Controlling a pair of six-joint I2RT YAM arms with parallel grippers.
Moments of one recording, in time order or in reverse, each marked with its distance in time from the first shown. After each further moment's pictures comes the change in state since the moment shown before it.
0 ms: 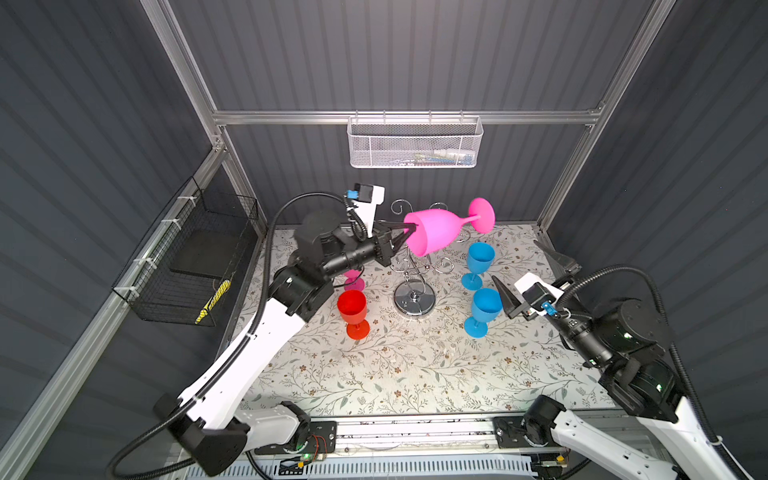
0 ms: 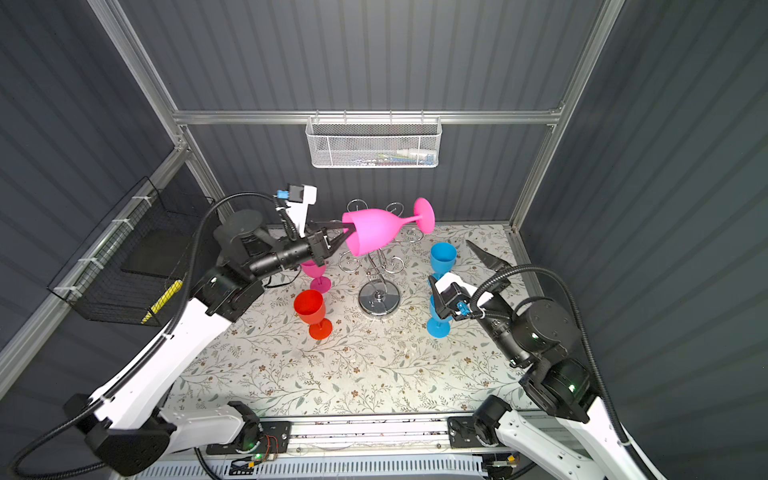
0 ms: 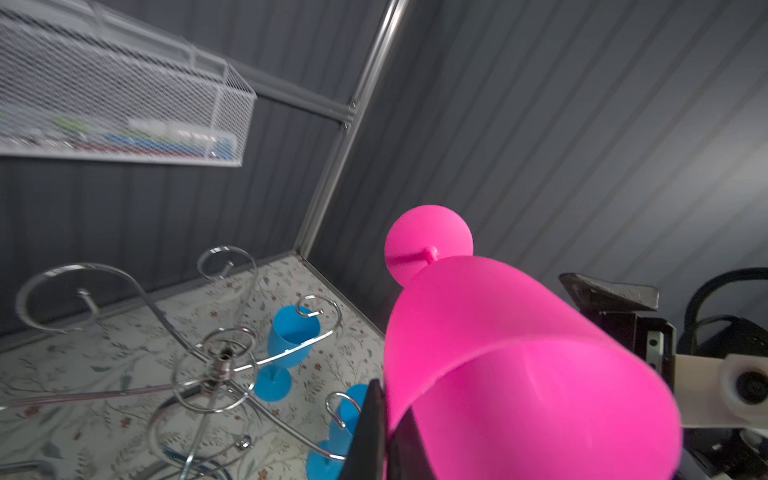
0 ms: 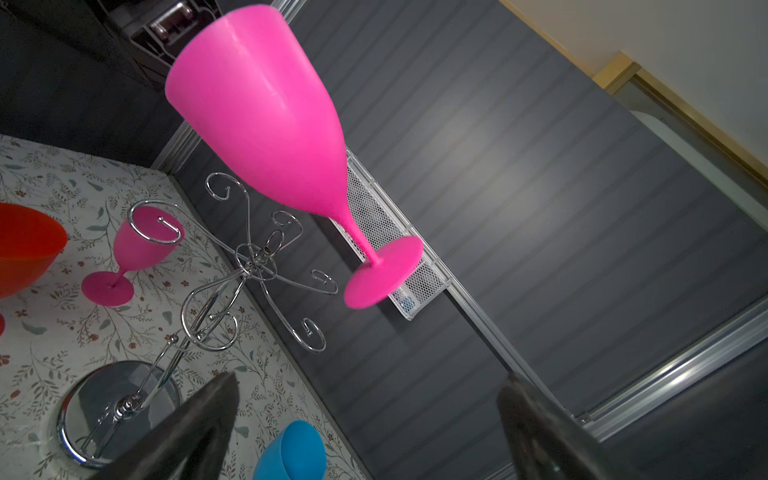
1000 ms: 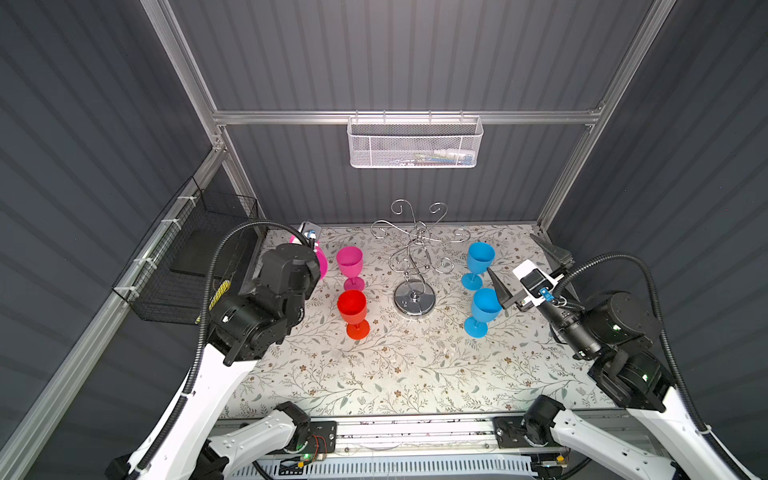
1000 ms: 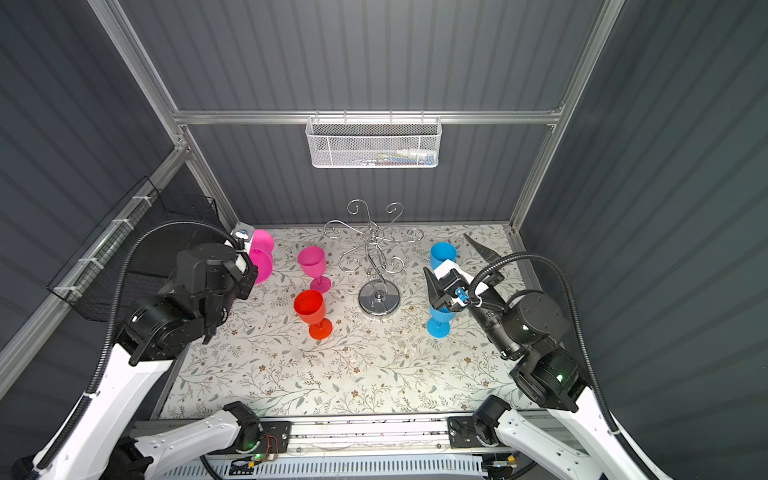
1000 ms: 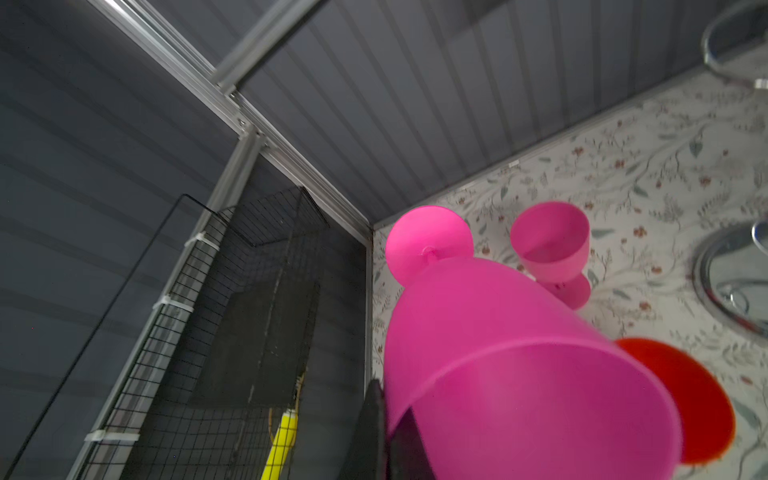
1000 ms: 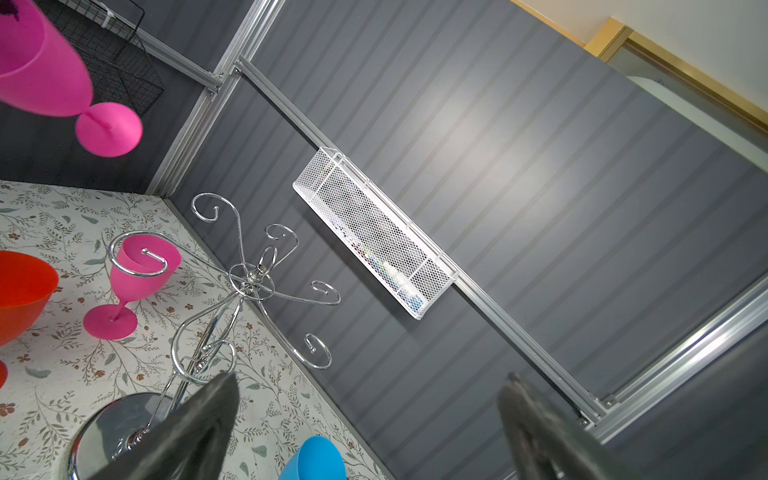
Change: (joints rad) left arm 0.000 -0.158 0.091 -0.940 -1.125 0.629; right arm 0.000 0.054 -0.008 0.066 0.029 0.089
